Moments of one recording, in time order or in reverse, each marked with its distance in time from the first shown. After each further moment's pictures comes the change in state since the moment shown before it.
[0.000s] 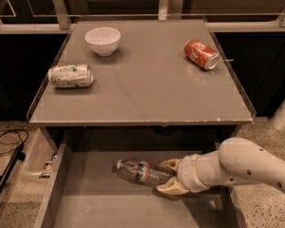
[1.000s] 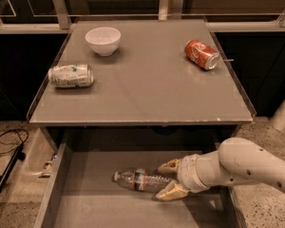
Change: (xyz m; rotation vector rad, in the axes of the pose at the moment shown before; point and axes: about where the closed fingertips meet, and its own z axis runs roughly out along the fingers) arm 0.000 0.000 0.000 0.000 0.000 0.000
